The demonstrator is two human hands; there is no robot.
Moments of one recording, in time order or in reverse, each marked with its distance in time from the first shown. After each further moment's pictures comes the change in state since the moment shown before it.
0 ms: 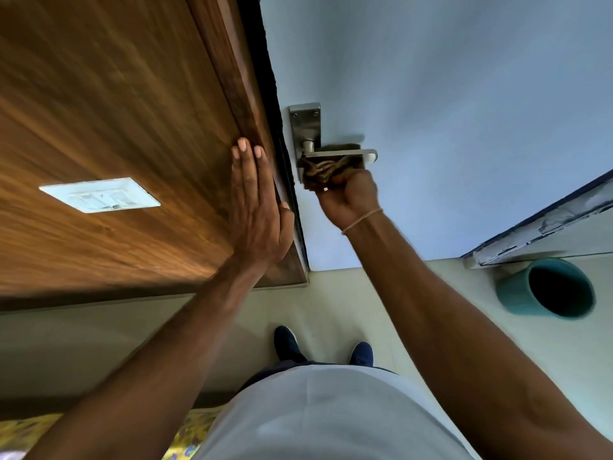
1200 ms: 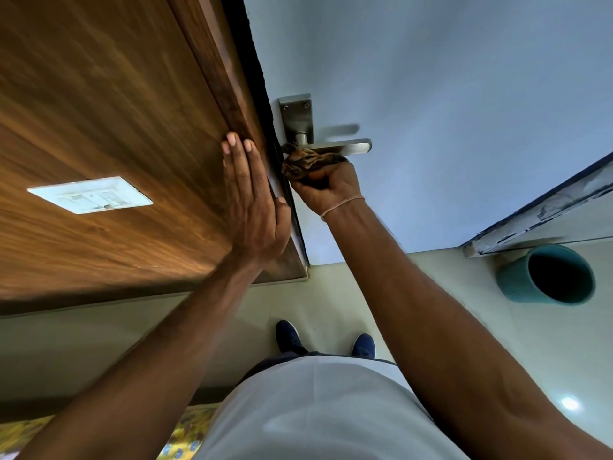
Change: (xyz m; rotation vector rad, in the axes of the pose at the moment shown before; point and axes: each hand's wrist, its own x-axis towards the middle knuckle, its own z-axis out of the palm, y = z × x) left_hand 0.001 0.003 0.005 -0.045 0.013 -0.011; right_hand -0.004 0.012 0.019 0.131 0.106 0.233
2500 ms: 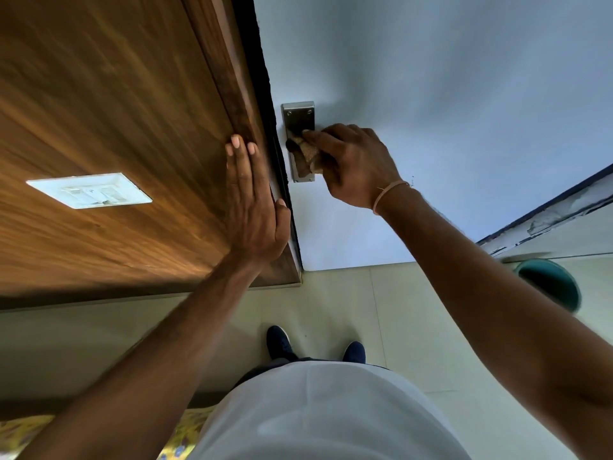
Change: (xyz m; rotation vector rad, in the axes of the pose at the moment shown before) left_hand 0.000 0.003 -0.002 0.011 -0.001 -0.023; right_hand -0.022 -0.072 -0.008 -2.318 -0.410 -1.597
